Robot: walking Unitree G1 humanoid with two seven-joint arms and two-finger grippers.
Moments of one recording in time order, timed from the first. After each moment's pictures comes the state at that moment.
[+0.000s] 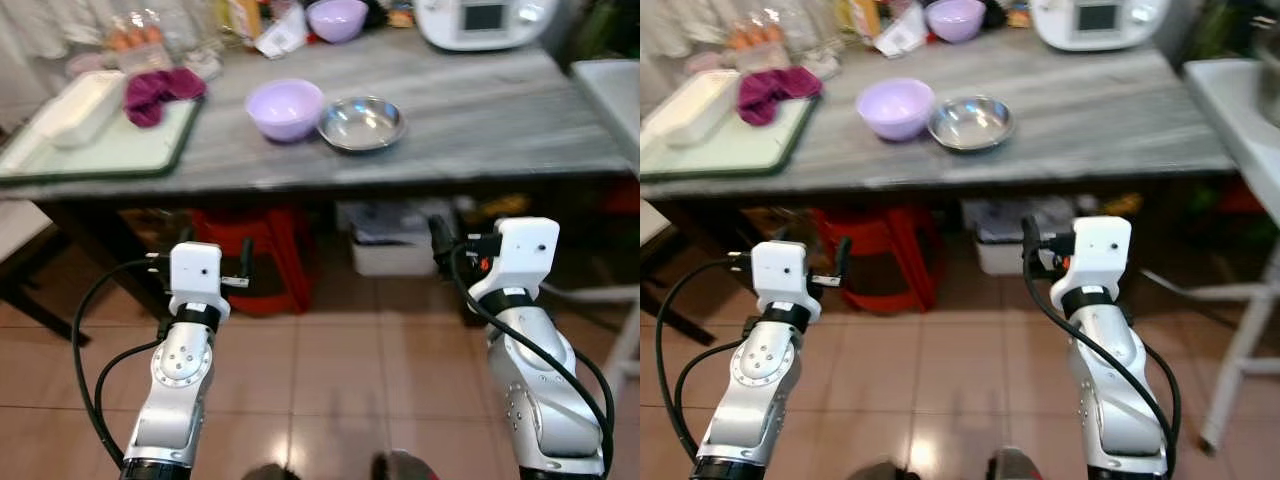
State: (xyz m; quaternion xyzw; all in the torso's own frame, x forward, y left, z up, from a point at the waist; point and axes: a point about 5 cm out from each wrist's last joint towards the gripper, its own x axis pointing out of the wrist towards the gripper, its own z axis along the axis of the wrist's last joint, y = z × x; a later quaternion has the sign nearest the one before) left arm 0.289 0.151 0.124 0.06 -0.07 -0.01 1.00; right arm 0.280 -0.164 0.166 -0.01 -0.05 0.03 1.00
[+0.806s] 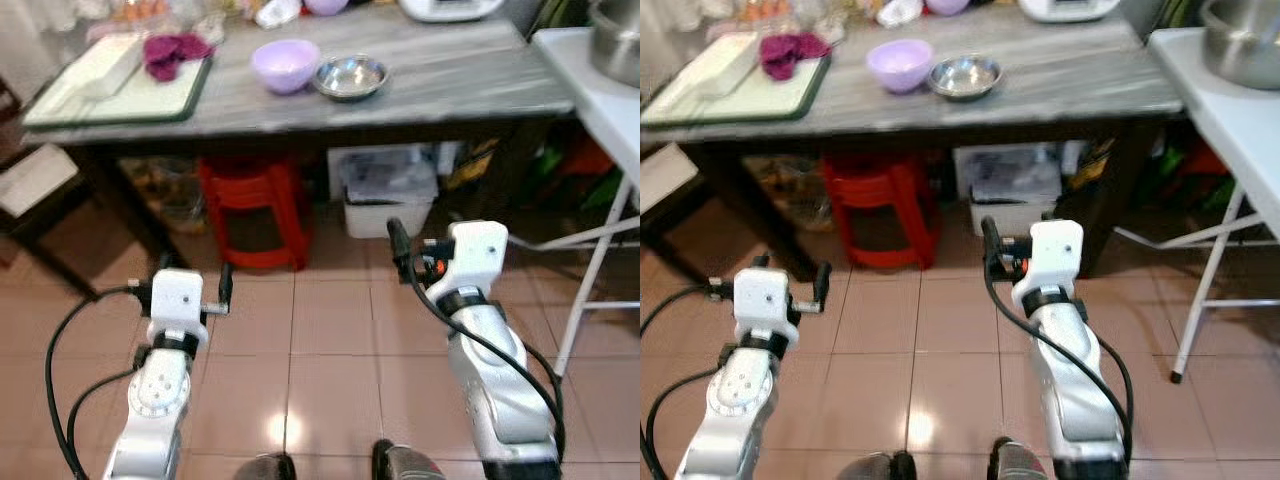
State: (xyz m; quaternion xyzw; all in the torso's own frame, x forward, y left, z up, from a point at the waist) left arm 0.270 0.175 0.107 0.10 -0.05 0.01 0.99; right arm 0.294 -0.131 0.154 0.01 -0.07 0.07 1.00
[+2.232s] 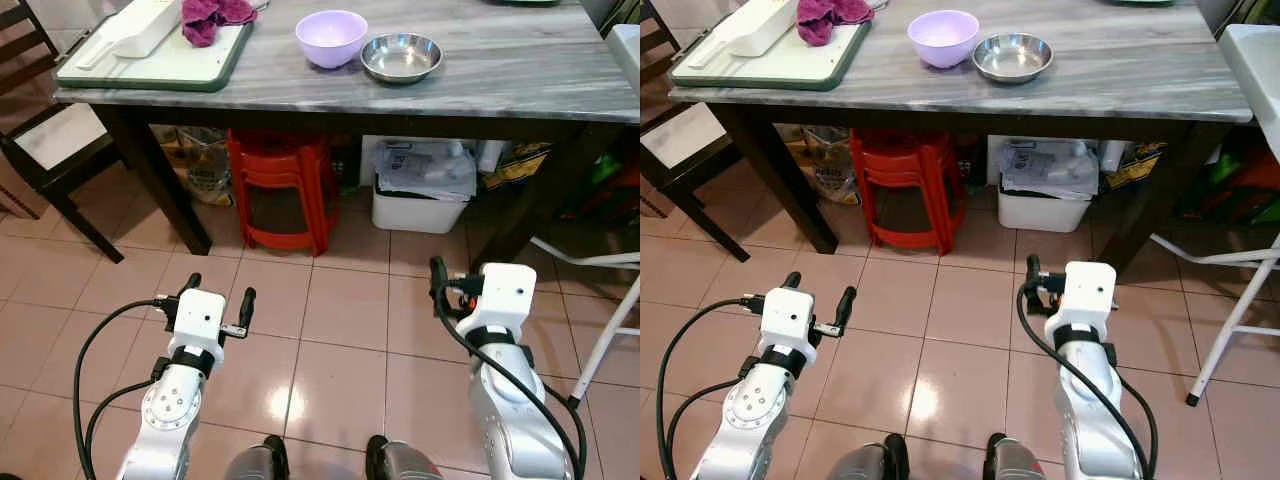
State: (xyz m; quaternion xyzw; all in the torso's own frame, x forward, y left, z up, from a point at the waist) left arm 0.262 0.163 0.074 0.10 0.00 -0.06 0.99; right arm 0.269 -0.168 0.112 -0.01 0.00 -0.05 1.00
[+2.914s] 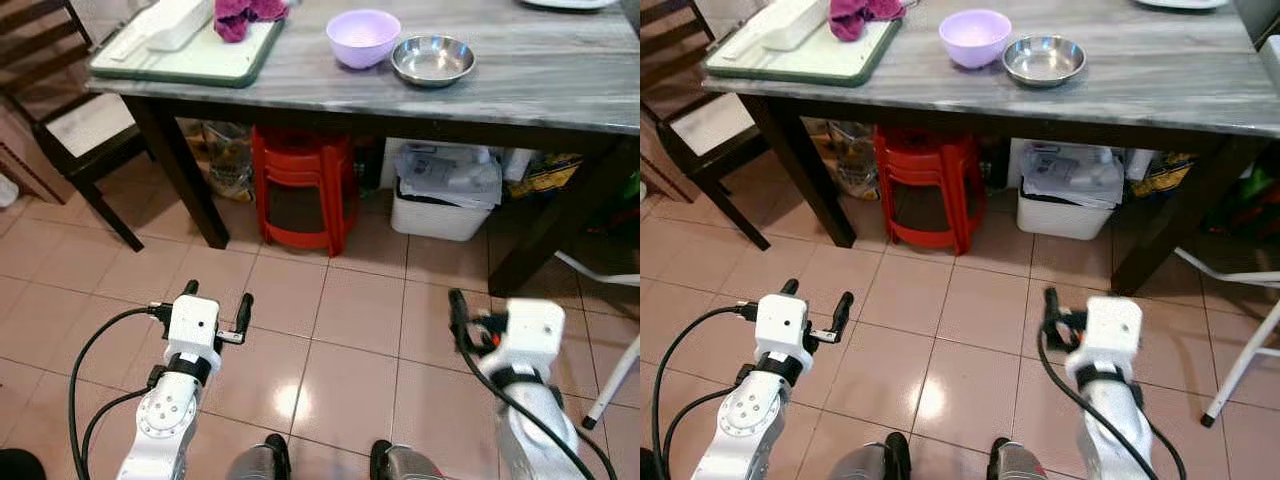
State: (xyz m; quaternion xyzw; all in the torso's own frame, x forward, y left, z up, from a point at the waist) left arm 0.255 0.164 0.071 0.07 0.00 -0.06 1.00; right arm 0.238 -0.182 0.106 -0.02 0.01 -0.04 1.00
